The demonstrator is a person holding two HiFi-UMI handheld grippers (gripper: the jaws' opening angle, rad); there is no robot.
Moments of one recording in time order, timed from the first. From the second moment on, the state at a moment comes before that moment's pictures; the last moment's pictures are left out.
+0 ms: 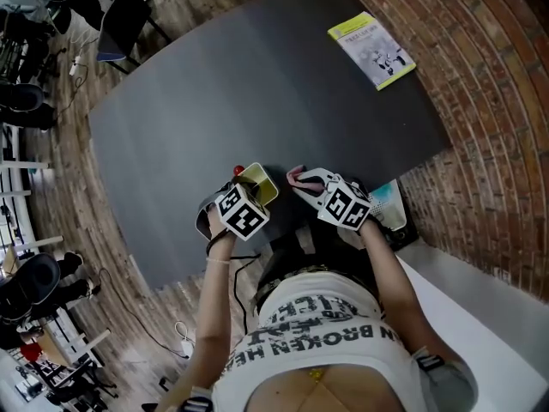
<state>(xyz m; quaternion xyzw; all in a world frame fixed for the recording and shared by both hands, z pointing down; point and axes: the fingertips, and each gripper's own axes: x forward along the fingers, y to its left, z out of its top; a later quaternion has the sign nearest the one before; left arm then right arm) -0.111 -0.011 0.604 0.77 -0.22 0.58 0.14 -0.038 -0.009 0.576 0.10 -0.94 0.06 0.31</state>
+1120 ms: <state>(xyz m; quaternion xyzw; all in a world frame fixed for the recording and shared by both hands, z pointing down) -0.083 0.012 0.608 0.82 -0.07 0.57 0.02 -0.087 -0.050 0.640 -0.24 -0.85 -0.15 0.45</state>
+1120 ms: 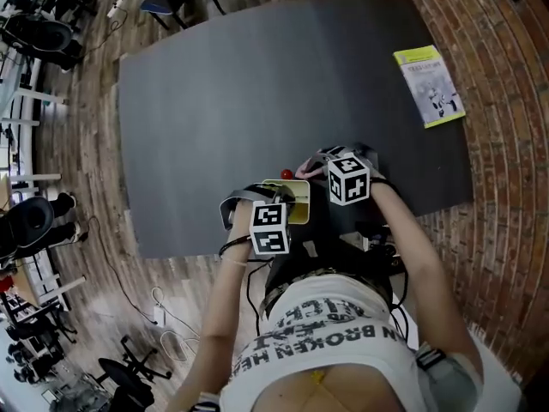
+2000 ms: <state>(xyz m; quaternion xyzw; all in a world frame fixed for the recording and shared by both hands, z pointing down) -0.094 0.014 0.608 0.81 -0.07 0.58 0.04 -0.091 -0.036 0.629 -0.20 -0.89 -0.09 0.41</state>
